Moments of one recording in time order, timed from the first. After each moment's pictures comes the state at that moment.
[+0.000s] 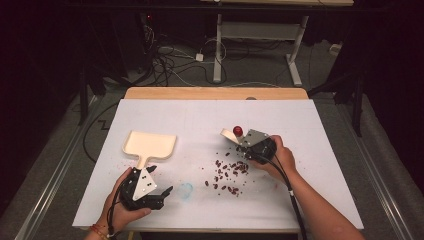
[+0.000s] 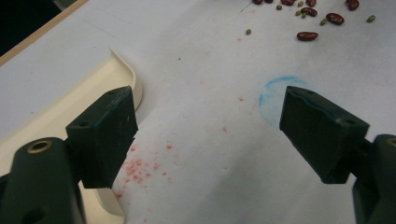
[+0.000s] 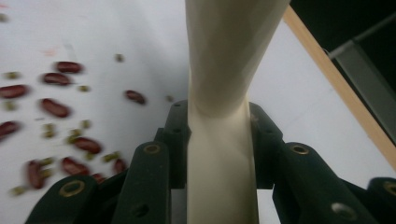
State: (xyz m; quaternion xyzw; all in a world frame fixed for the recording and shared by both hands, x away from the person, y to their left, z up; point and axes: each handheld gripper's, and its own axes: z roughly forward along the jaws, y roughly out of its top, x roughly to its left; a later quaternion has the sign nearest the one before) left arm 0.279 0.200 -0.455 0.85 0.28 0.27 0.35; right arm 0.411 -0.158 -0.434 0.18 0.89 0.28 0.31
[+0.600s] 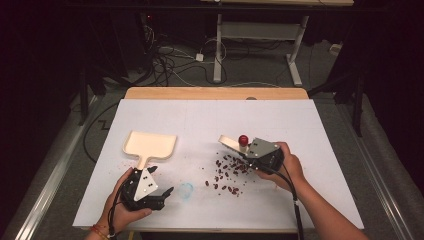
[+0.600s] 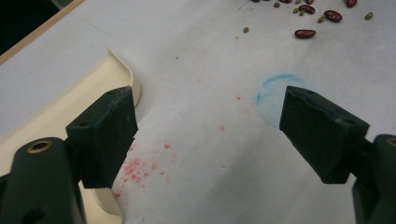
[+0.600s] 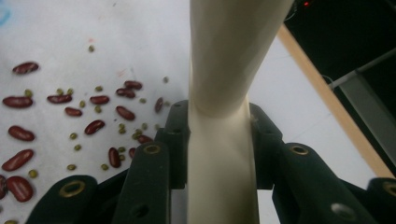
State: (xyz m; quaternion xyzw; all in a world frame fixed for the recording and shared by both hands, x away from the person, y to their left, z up) left arm 0.278 0.199 -0.455 0.86 0.28 0.27 0.35; right arm 0.371 -0.166 -0.408 0.15 0.88 0.32 0.31
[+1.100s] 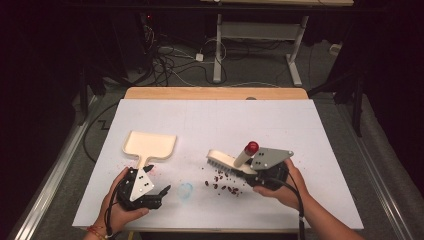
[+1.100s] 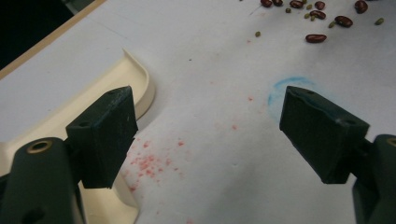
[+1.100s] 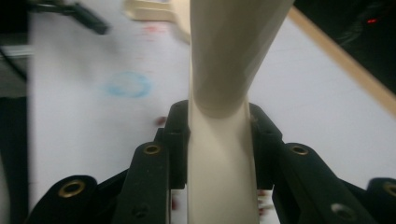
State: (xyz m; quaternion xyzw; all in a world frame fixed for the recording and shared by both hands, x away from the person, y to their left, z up) left arm 0.276 0.207 -0.451 0.84 0.29 0.28 0.35; right arm 0.318 -0.160 -0.380 0.13 0.89 0.41 0.18
